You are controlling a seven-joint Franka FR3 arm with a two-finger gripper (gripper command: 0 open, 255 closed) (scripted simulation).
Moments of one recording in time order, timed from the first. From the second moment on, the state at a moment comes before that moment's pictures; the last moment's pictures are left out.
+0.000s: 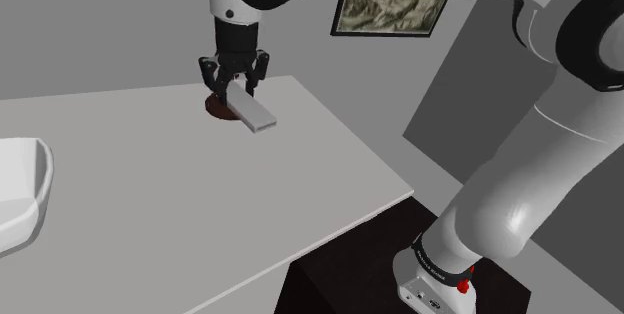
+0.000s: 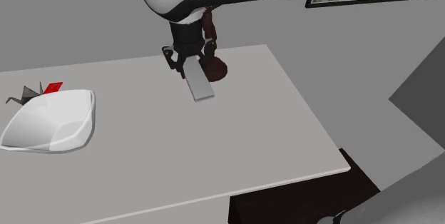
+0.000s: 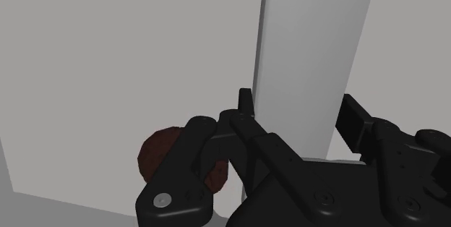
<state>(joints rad) 0.10 0.03 0.44 -1.81 -0.04 1.84 0.51</state>
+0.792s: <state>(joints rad) 0.30 0.46 0.48 -1.29 -0.23 1.69 0.73</state>
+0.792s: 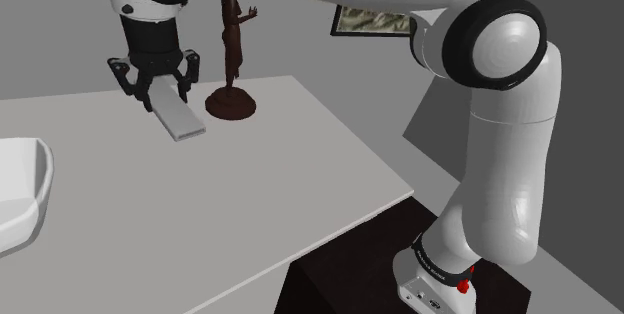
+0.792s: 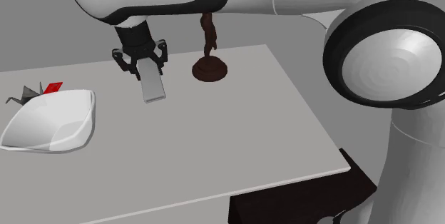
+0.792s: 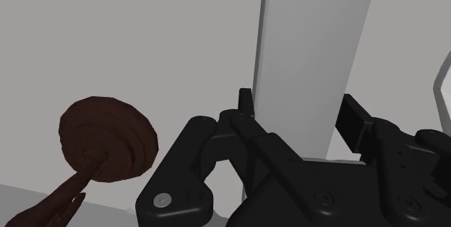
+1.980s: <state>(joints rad) 0.28 0.48 0.47 -1.50 -0.25 1.92 0.76</state>
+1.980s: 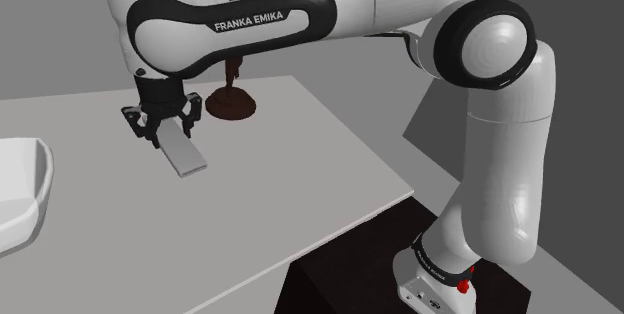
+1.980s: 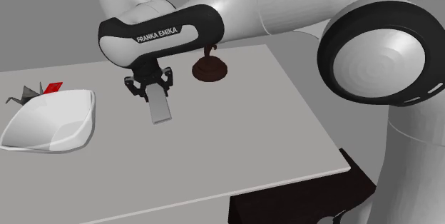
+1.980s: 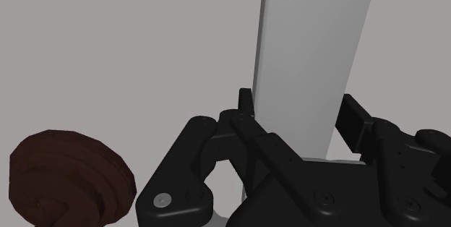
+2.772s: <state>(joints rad) 0.28 0.54 0.45 -1.58 -0.28 2.05 0.78</state>
